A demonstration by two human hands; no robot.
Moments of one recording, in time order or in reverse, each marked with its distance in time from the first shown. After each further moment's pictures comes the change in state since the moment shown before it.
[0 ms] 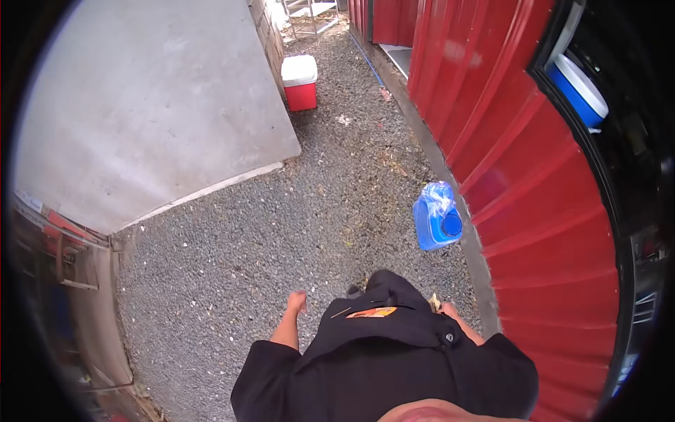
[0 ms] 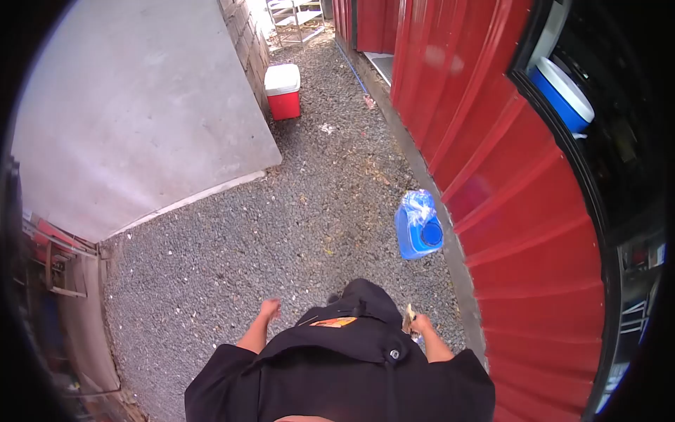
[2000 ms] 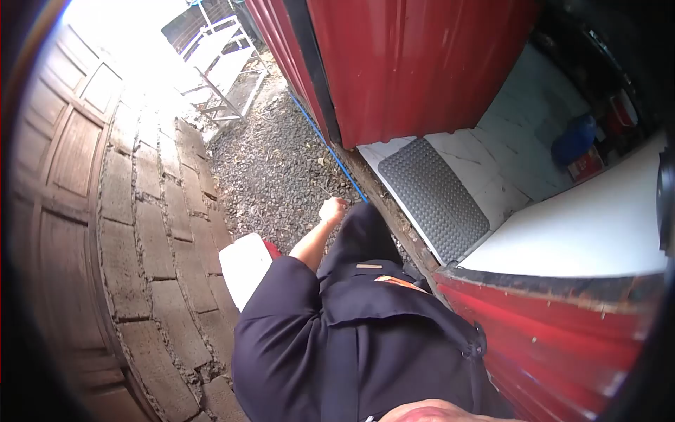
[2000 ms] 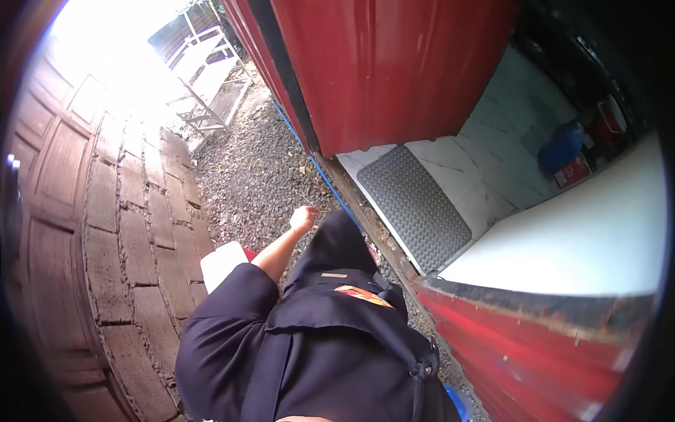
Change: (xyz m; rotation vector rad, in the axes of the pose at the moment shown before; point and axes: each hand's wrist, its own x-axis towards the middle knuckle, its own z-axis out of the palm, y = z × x) left_hand 1.260 1.545 0.182 0.730 -0.106 0.549; right_hand 1.077 -0.642 -1.043 0.523 0.423 0.241
